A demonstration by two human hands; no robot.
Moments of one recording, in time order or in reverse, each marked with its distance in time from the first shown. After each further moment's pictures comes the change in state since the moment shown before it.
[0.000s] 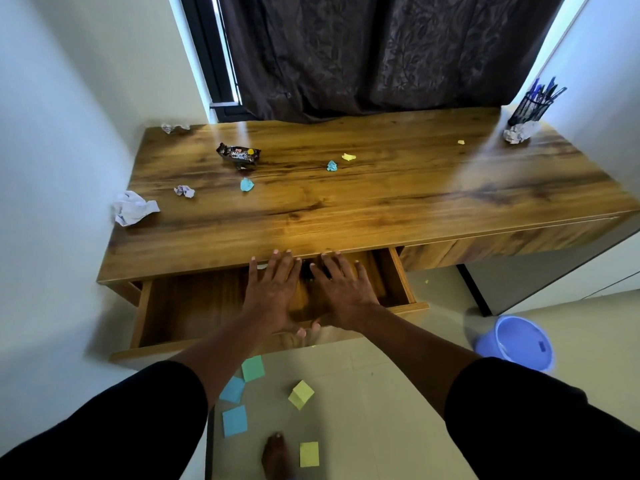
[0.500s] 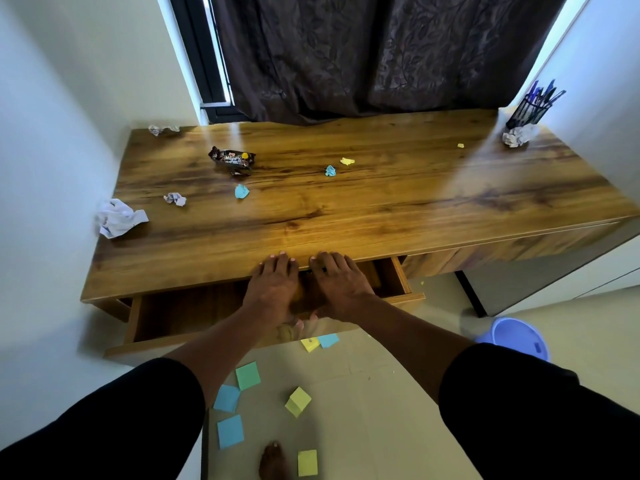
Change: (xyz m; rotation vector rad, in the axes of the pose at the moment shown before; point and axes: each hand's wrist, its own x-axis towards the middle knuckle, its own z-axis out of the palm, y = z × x) left_hand 0.035 -0.012 -0.023 -0.024 -0.072 0.007; right_hand 0.045 0.007 -0.011 -0.041 0.080 -0.040
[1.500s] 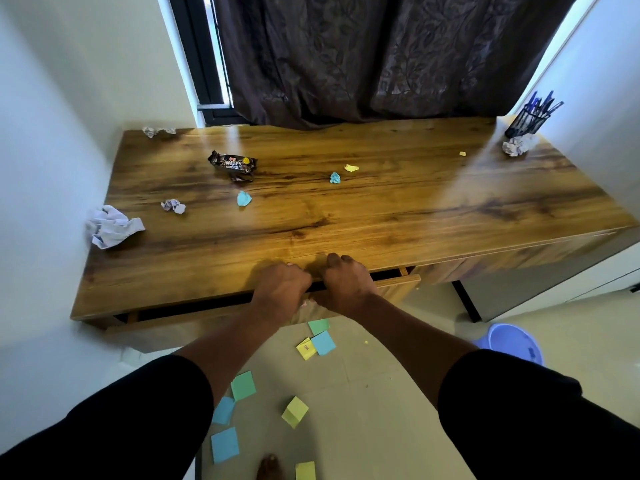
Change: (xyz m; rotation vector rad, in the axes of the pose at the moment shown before) left_hand 0.020 -0.012 -0.033 0.093 0.149 0.081; right_hand 0.032 -0.012 -0.034 0.019 0.024 0.110
